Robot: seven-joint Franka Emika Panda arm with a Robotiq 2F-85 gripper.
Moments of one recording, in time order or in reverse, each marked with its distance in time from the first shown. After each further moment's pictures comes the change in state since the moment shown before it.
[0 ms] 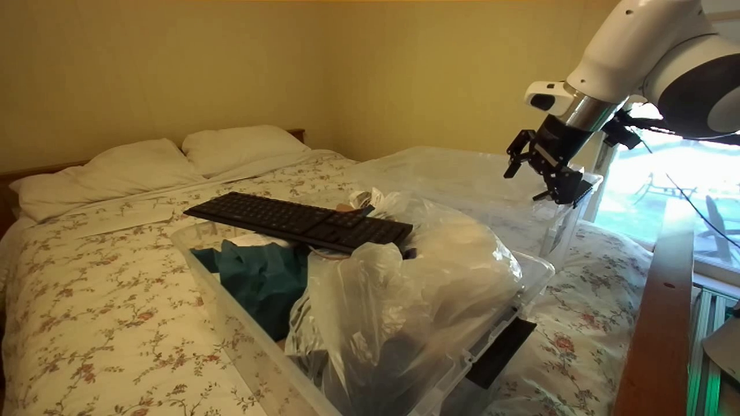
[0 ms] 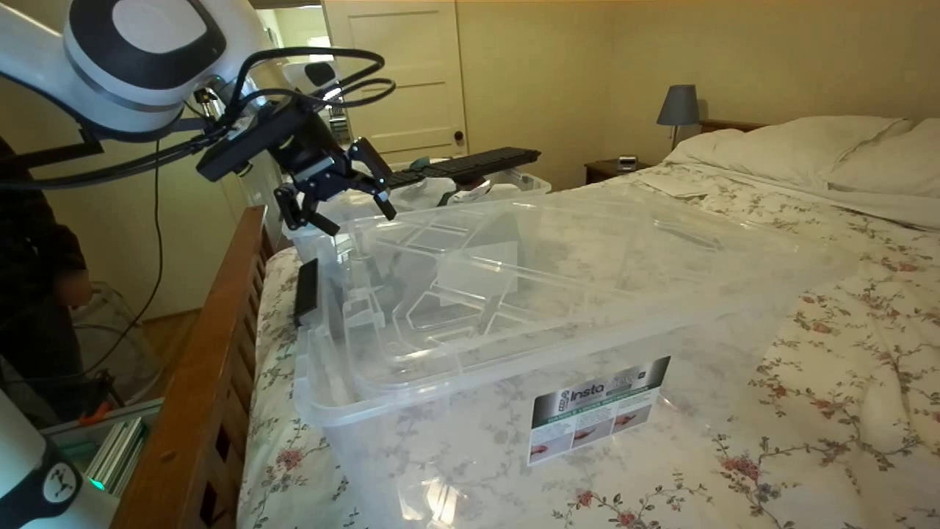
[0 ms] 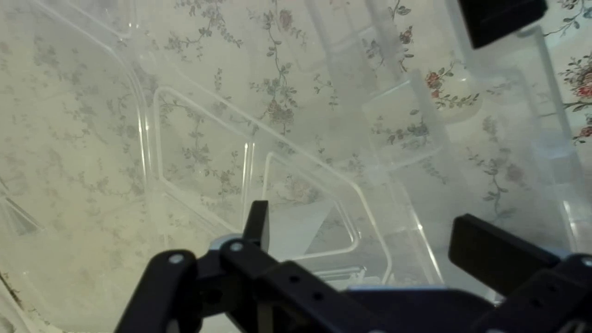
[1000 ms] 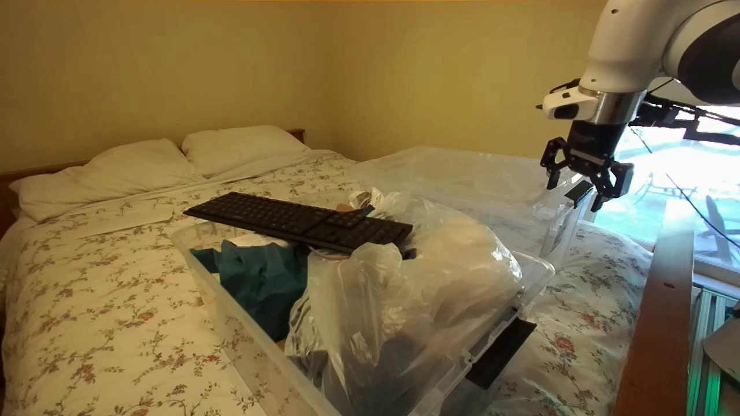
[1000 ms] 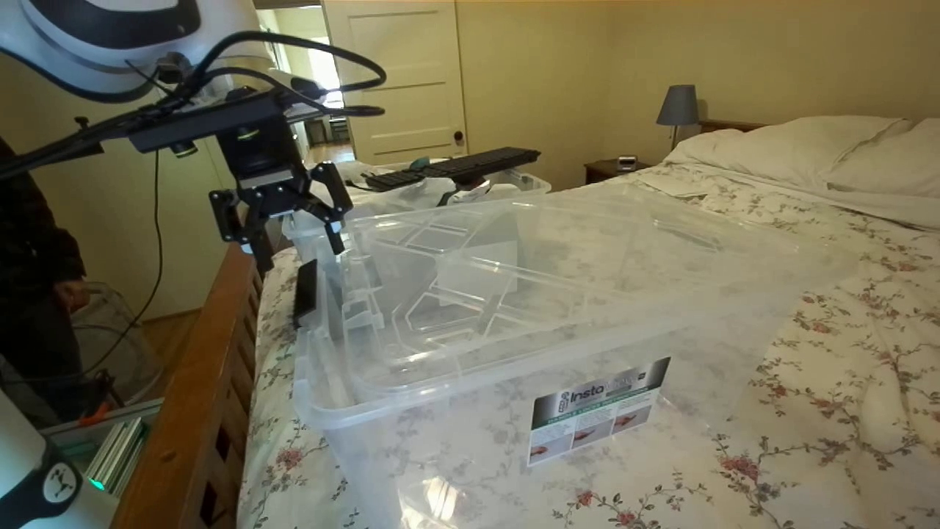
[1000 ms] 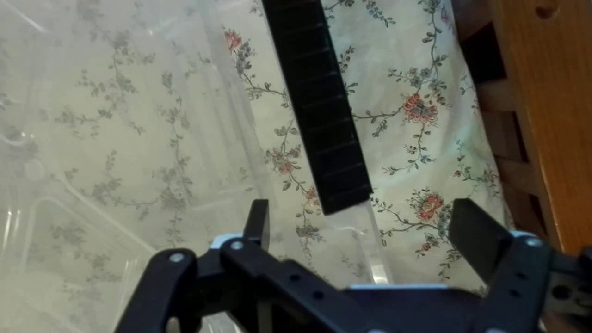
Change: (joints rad) arm 0.091 -0.095 -0.091 0.023 0.093 -0.445 -0.278
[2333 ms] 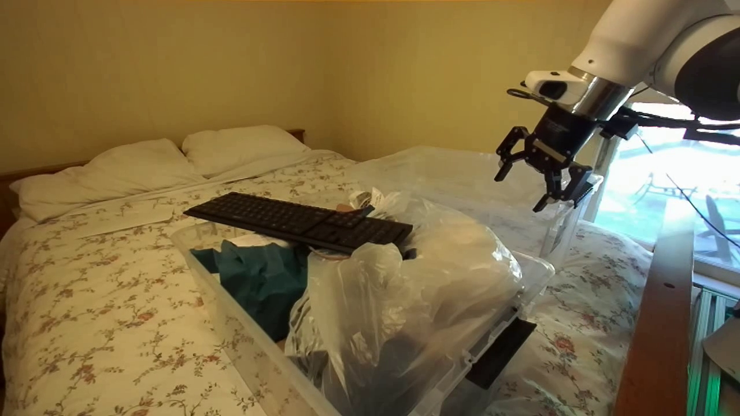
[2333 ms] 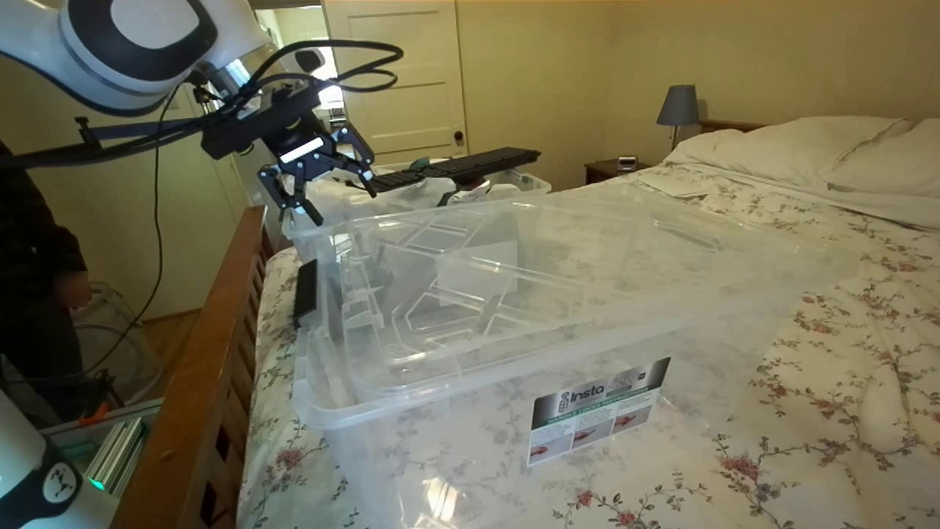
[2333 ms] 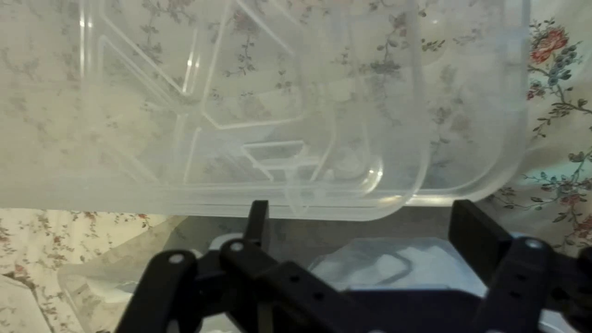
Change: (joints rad) arm 0.039 0.095 0.066 0.016 0.073 0.438 0.008
